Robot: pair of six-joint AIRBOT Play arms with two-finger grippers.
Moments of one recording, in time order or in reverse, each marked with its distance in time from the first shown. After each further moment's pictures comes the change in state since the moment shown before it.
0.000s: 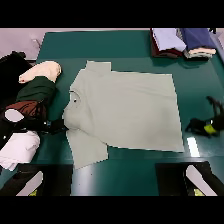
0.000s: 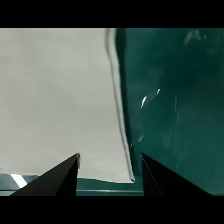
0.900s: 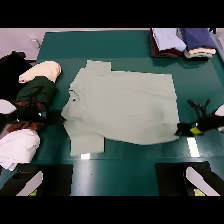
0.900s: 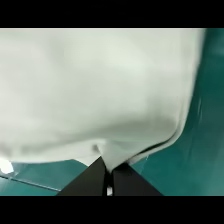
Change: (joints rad) left arm 0.000 0.011 0.209 0.004 -0.055 0.006; right arm 0.244 -0.024 0.017 0.074 -0.060 -0.049
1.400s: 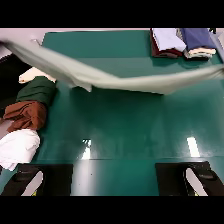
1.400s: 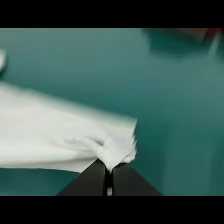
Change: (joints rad) left arm 0.000 0.154 0.870 0.000 -0.040 -0.039; right arm 0.108 0.290 0.756 0.003 -0.047 0.059
